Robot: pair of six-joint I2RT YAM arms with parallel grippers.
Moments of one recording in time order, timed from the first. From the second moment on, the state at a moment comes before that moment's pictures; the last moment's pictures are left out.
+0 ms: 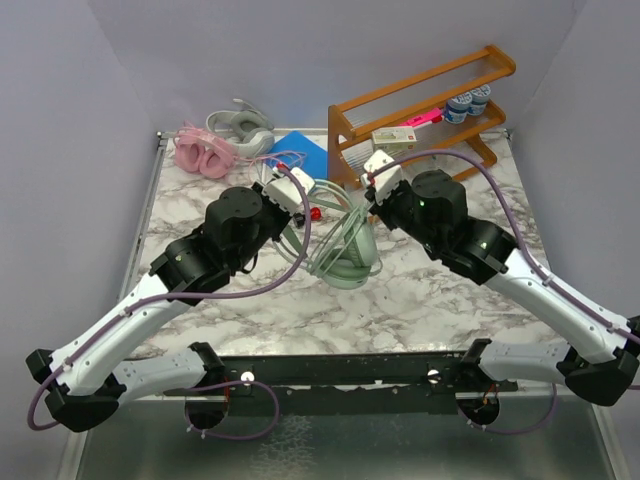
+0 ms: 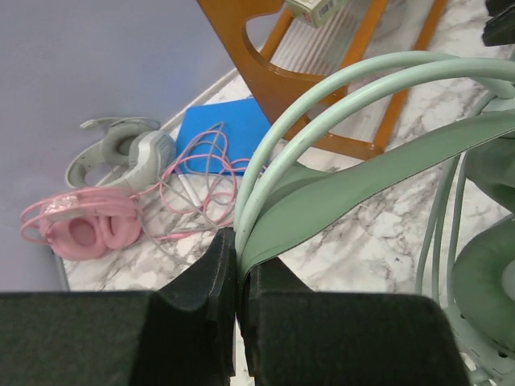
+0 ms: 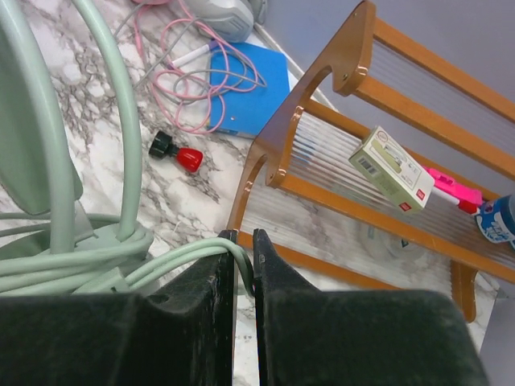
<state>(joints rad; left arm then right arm) -0.88 1.00 1.24 -0.49 -0.38 0.27 0.86 1.18 1.33 -0.43 0.26 -0.36</state>
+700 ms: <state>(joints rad) -0.89 0.96 1.29 -0.58 -0.21 0.15 0.86 0.95 1.05 -0.10 0.18 -0.35</state>
